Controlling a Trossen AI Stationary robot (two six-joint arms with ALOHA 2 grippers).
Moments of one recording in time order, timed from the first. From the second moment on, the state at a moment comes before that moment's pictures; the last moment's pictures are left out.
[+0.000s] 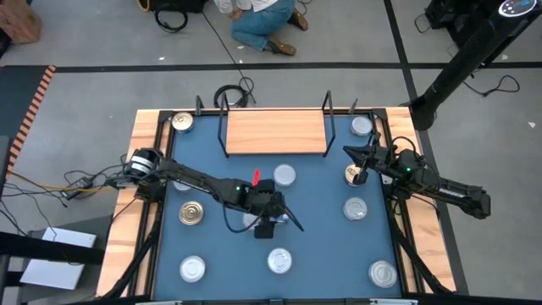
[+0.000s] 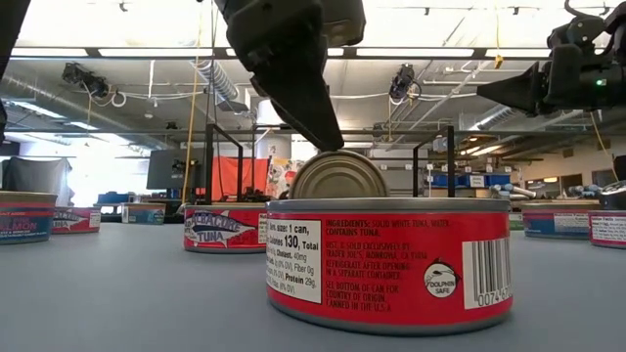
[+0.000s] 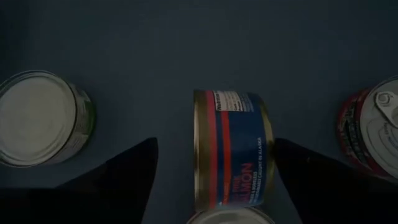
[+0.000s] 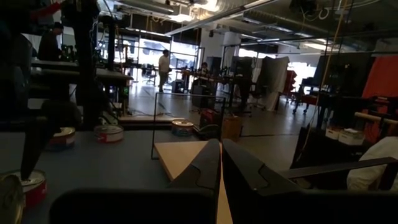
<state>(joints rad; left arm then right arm) -0.23 1.87 1.39 -0.51 -0.16 -0.13 -0.35 0.01 0.01 0.14 0.06 -0.13</state>
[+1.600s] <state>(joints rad) -0.10 1.92 1.63 -0.47 -0.57 0.26 -0.35 0.01 0.01 0.14 0.06 -0.13</state>
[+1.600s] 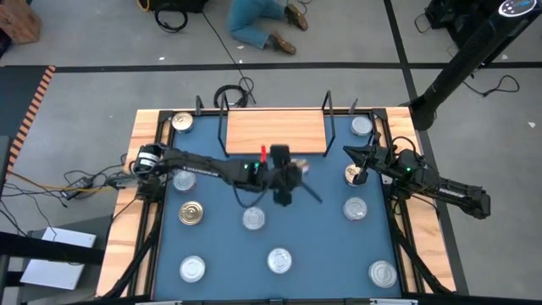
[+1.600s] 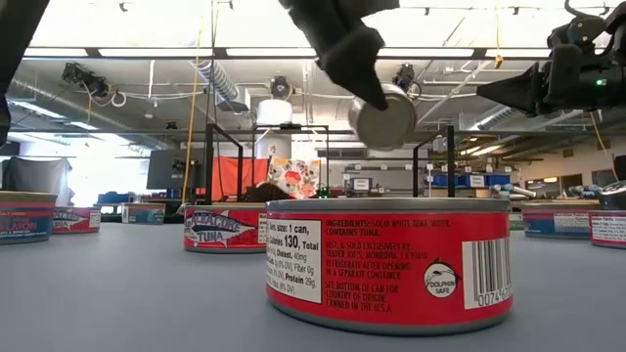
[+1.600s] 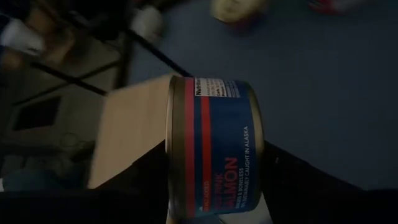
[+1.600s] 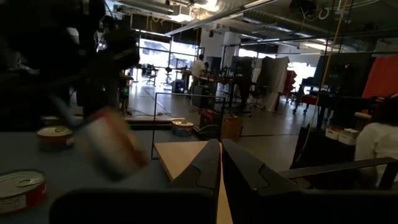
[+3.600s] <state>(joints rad) 0.26 2.43 2.13 -0.36 -0.61 0.55 -0.35 0.01 0.01 0.14 0.06 -0.13</state>
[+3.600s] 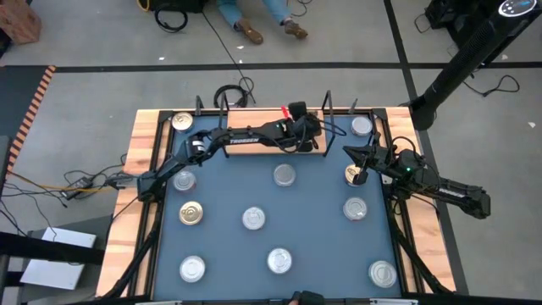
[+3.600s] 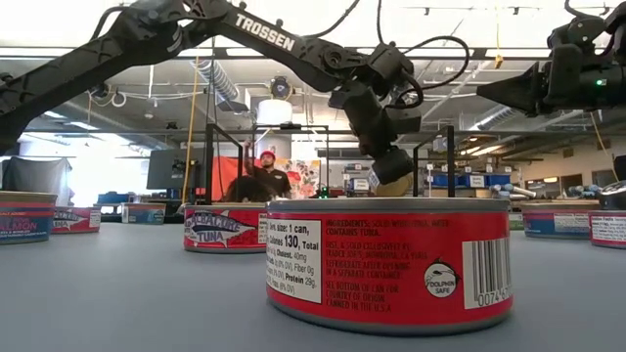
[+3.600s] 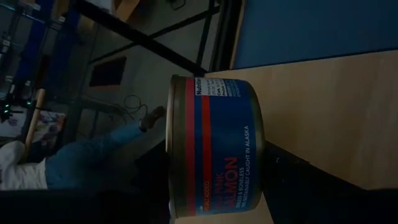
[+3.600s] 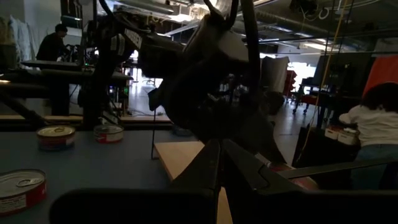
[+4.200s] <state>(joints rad) 0.25 2.44 2.13 -0.39 -0.59 0.55 -0.35 0.01 0.01 0.14 0.06 -0.13</state>
